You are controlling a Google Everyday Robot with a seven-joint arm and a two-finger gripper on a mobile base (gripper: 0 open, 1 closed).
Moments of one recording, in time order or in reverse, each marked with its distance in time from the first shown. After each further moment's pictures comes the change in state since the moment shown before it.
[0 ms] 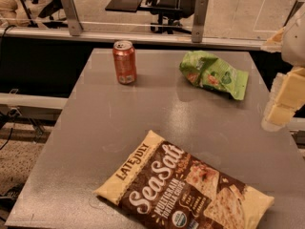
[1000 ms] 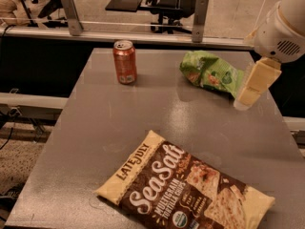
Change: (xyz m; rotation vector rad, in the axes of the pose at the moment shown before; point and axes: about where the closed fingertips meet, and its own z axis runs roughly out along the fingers) arm -0.020 -0.055 0.043 0.028 -0.075 0.050
